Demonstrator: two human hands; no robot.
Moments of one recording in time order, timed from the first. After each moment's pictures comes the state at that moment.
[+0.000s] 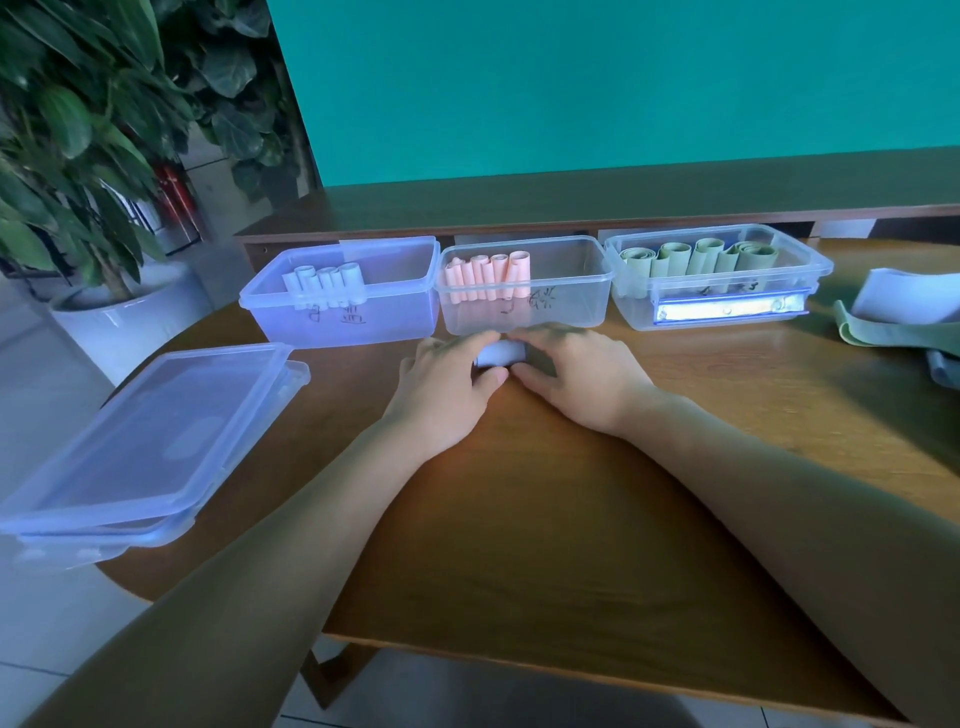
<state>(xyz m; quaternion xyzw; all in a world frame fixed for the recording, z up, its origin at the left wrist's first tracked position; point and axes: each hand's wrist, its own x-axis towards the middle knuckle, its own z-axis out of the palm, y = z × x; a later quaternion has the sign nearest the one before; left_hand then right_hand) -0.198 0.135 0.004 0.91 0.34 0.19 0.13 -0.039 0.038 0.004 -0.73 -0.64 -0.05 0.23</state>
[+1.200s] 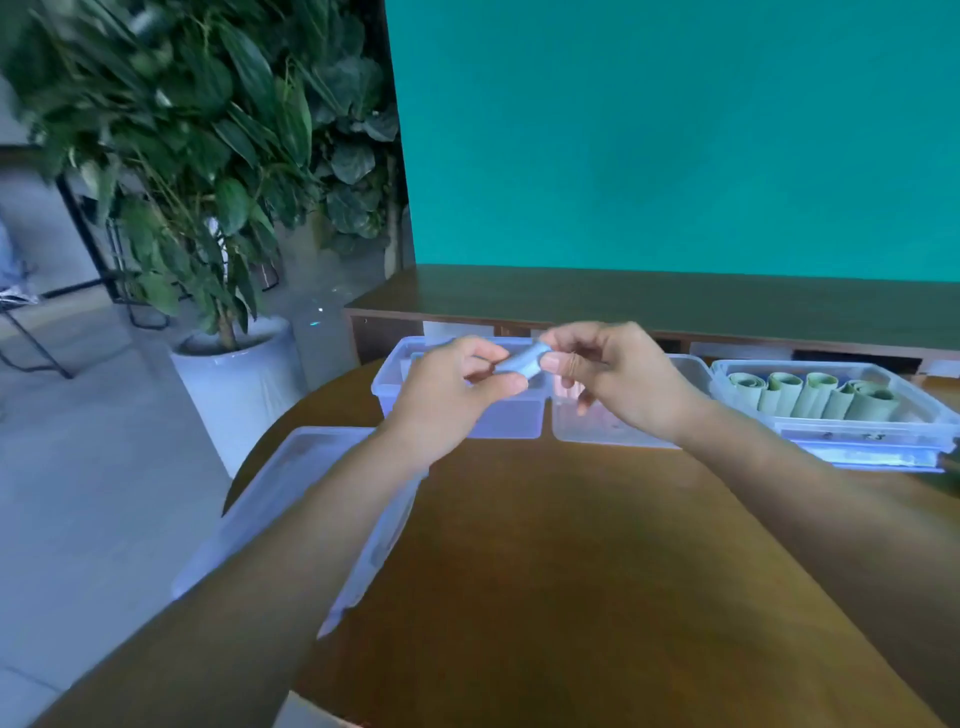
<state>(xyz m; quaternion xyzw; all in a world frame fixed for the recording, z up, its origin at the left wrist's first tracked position) -0.281 0.201 0.105 0.79 0.32 0.36 0.38 -0.089 0.116 0.114 -0.58 -0.63 0.17 0.48</state>
